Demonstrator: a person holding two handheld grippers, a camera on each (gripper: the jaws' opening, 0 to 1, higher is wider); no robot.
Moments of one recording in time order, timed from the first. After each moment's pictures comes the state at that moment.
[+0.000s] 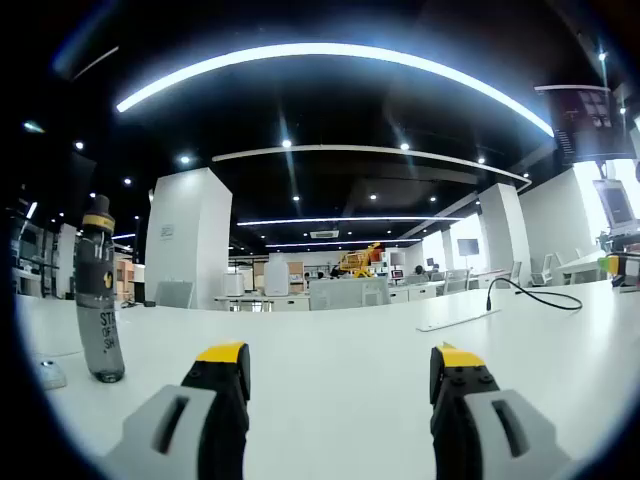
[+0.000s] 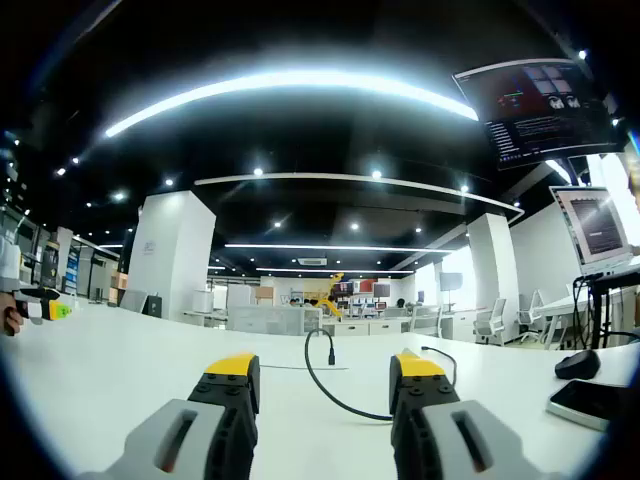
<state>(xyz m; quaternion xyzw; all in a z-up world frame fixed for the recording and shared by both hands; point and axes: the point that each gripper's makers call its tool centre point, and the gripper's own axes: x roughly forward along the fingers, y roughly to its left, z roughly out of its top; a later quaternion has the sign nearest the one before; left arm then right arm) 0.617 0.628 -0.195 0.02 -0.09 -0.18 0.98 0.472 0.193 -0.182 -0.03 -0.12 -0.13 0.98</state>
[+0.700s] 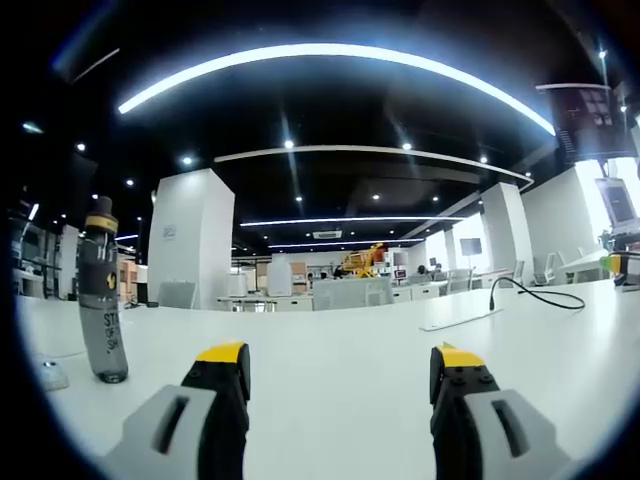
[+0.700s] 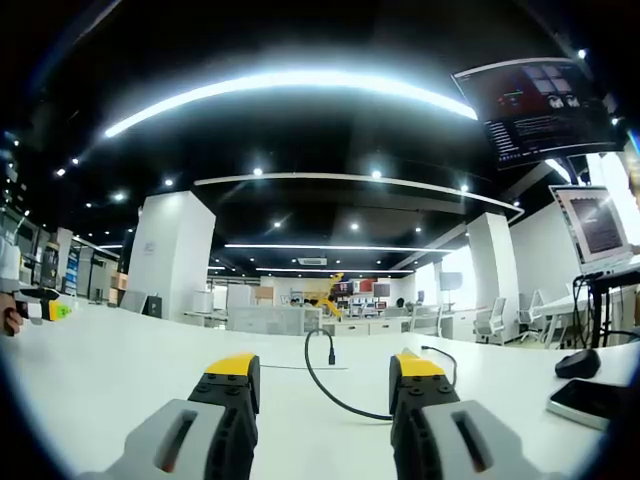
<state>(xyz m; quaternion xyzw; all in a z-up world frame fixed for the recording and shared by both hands) 0.617 0.632 -0.194 0.02 -0.09 -0.18 0.98 0.472 0.193 -0.182 -0.03 -0.11 -0.13 0.98</state>
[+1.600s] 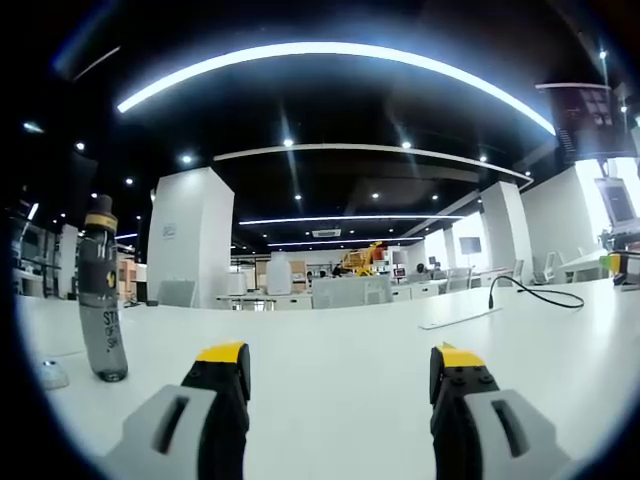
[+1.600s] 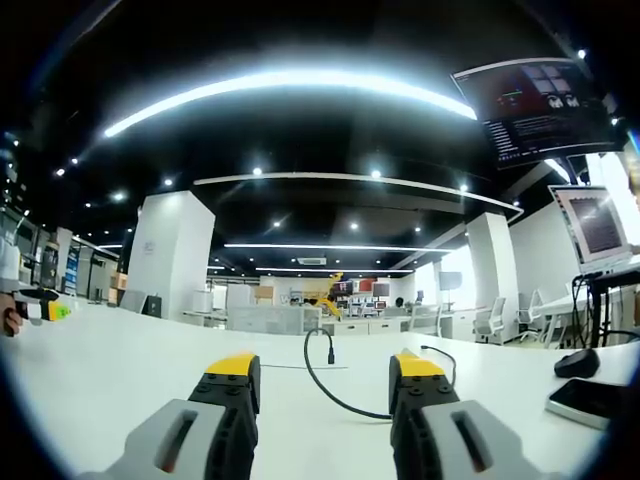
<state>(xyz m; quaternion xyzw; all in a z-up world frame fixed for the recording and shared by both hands) 0.615 0.630 -0.197 0.02 -0.09 -0.18 0.98 0.470 0.191 -0.182 -0.03 -0.11 -0.13 0.98</state>
